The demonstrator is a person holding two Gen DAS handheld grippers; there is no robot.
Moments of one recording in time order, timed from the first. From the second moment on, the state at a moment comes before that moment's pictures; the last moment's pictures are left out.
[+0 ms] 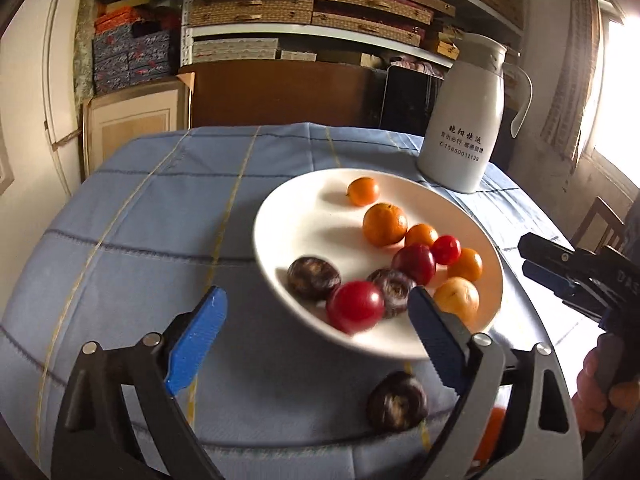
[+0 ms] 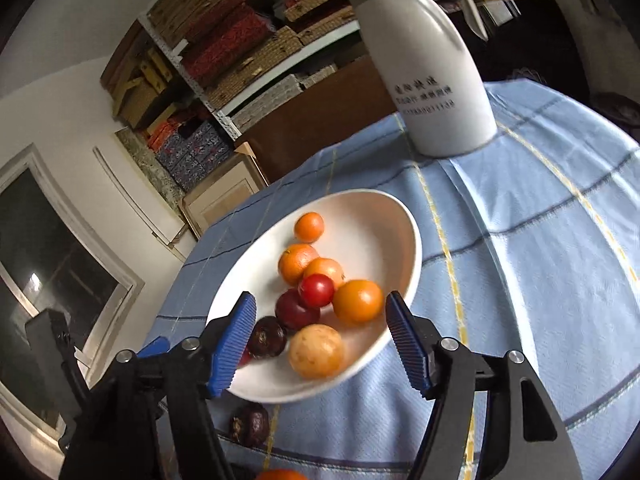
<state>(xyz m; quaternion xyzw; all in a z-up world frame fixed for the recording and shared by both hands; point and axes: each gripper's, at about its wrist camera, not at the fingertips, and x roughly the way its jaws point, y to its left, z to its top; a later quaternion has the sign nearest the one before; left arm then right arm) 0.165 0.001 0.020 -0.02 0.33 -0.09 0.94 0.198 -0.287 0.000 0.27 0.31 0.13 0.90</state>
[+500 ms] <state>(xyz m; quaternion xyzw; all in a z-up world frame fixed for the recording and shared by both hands) 0.123 0.037 0.003 -0.04 0.36 -0.02 0.93 0.140 -0.269 -0.025 0.26 0.36 0.17 0.88</state>
